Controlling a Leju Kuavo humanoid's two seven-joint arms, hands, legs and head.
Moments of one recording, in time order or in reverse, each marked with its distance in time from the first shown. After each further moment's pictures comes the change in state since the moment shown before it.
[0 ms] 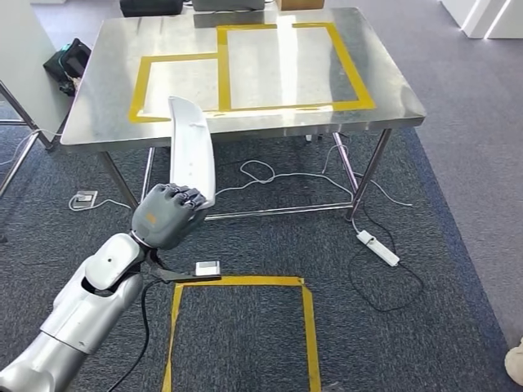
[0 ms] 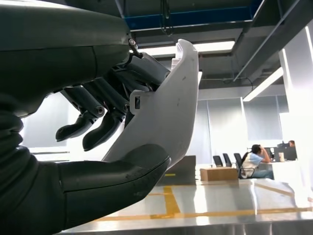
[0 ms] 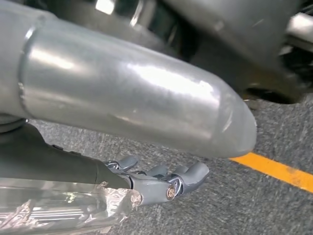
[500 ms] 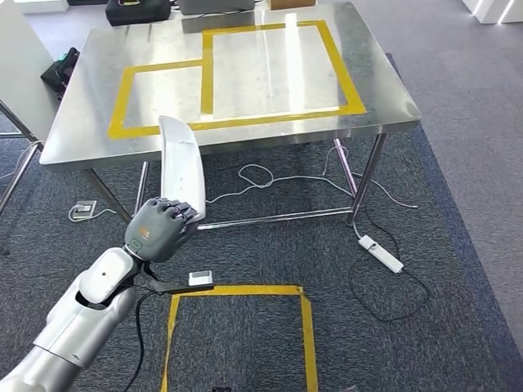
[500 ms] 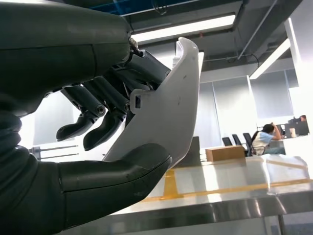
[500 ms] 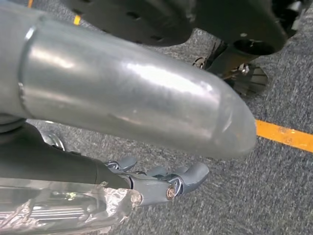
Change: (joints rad) left arm 0.065 0.046 0.022 0.008 -0.005 0.019 0.015; right arm 0.022 -0.048 -0.009 0.000 0.011 -0.016 -0.025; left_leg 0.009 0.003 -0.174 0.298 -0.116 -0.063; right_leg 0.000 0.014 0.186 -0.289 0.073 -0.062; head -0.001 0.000
